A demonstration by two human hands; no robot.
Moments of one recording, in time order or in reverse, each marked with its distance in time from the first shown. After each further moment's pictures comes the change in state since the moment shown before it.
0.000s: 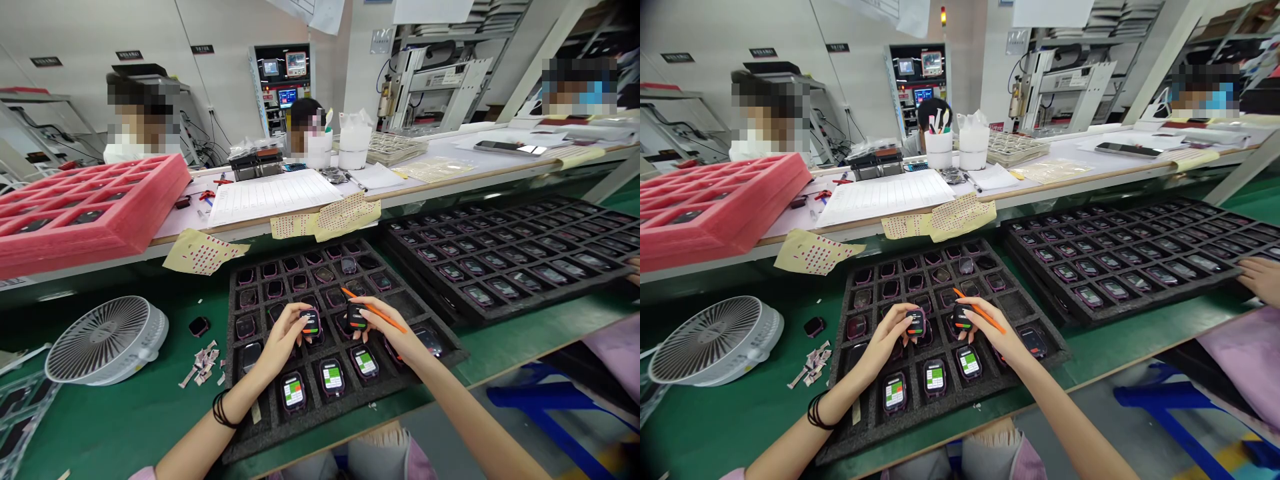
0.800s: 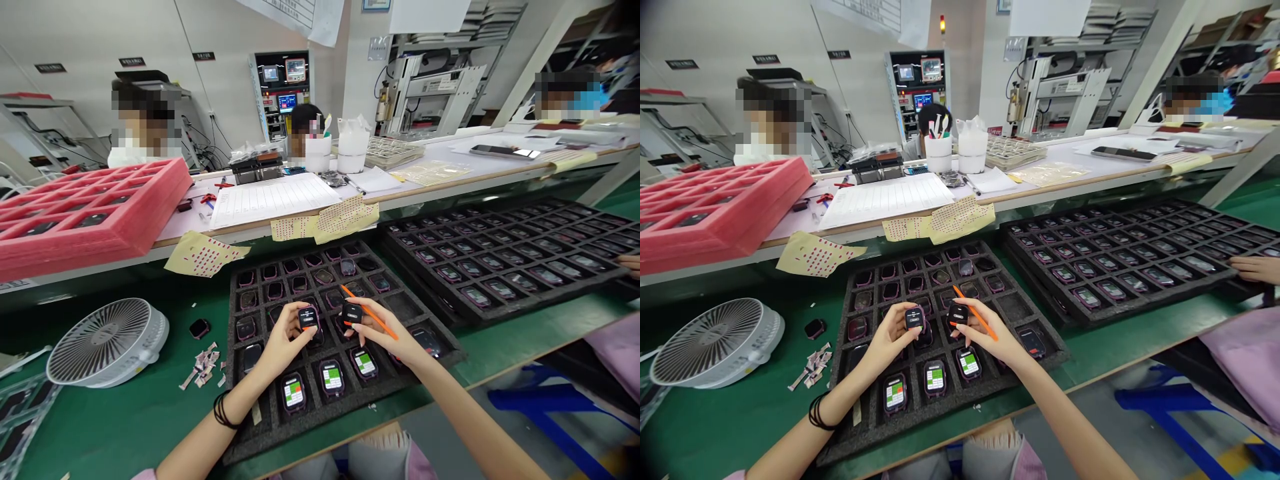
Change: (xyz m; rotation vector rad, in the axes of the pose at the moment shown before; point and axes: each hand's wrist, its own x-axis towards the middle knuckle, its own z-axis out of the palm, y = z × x) left_hand -0.001 0.000 0.002 0.064 0.013 0.056; right_hand -0.002 -0.005 0.002 -0.068 -0.141 -0.023
